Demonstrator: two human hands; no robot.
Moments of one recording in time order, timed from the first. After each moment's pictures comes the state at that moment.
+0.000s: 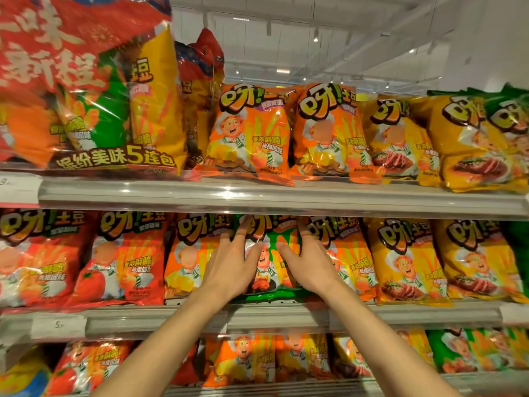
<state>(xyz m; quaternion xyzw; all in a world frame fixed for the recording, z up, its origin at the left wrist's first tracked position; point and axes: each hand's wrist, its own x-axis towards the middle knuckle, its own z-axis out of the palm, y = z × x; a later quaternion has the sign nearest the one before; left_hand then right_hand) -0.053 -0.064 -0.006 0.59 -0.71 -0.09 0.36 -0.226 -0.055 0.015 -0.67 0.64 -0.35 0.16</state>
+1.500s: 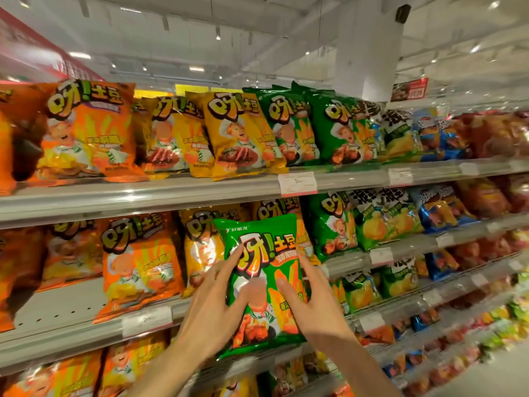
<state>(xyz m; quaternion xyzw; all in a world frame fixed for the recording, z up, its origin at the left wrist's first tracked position) -0.385 0.055 -0.022 0.41 -0.80 -0.20 0.39 -0.575 0.115 -0.018 -0.57 0.65 -0.46 0.19</state>
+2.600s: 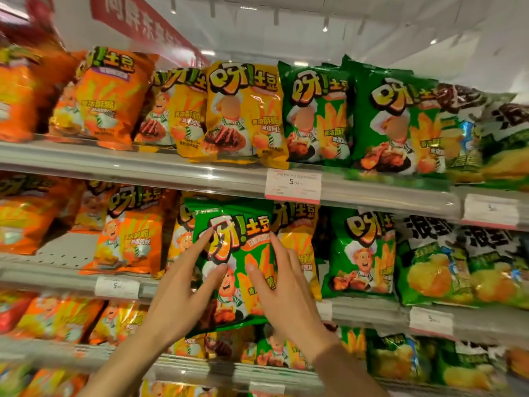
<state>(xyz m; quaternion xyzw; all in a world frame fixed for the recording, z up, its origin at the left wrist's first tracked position) -0.460 0.021 -0.039 0.52 -0.68 -0.09 0.50 -0.657 -0.007 -0.030 -0.75 0.49 -0.40 0.18</state>
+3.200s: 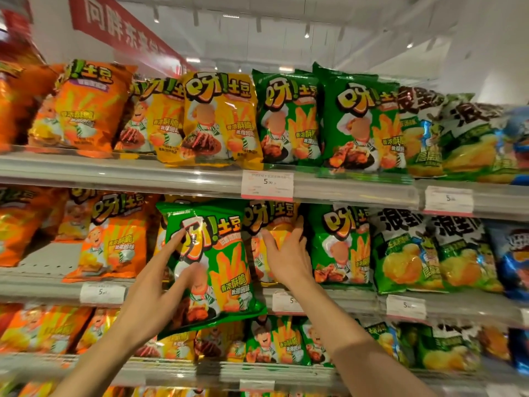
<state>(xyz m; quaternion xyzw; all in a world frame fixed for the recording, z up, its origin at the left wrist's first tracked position) -0.451 0.032 -0.033 0.54 -0.67 -0.10 0.49 -0.686 -0.064 -0.006 -0.63 0.66 -0.37 0.18</state>
